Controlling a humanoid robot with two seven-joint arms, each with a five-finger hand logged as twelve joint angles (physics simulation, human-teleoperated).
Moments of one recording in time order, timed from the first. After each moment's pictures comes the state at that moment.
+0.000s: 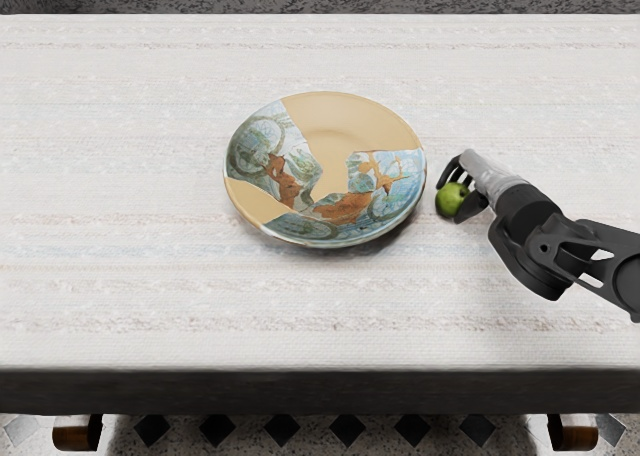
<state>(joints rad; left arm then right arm) -0.08 0.00 0.00 -0.13 -0.17 -0.06 0.15 0.92 -0.51 0.21 1.35 -1.19 -0.35 -0.61</state>
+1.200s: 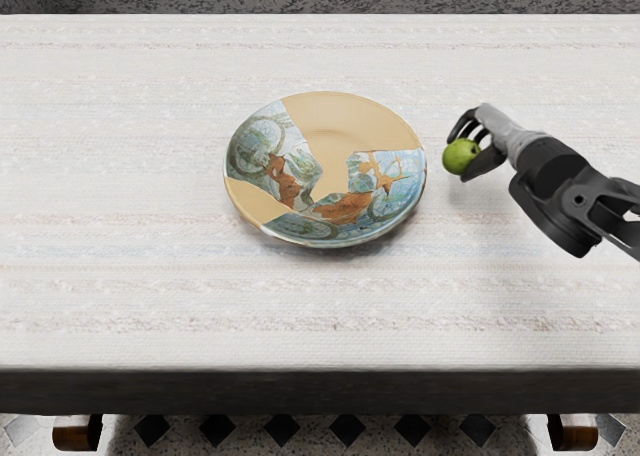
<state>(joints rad) -0.08 0.00 0.00 -0.13 -0.17 -0.06 0.15 0.94 -0.57 0.40 1.38 -1.16 -0.24 -0.61</state>
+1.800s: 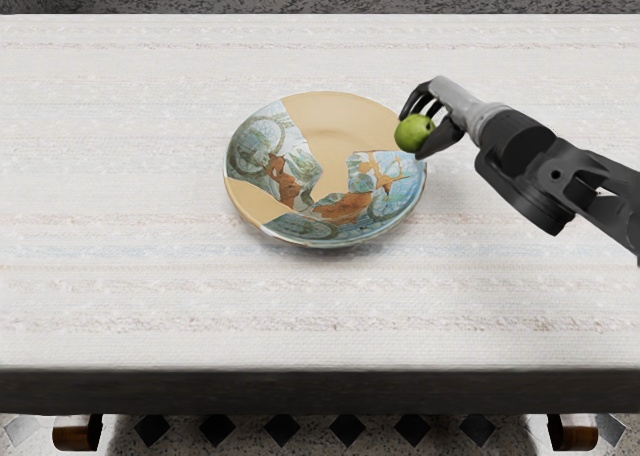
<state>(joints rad) -0.08 0.00 0.00 -0.13 -0.17 -0.06 0.15 0.99 -0.48 0.46 1.41 -1.16 -0.18 -0.61</state>
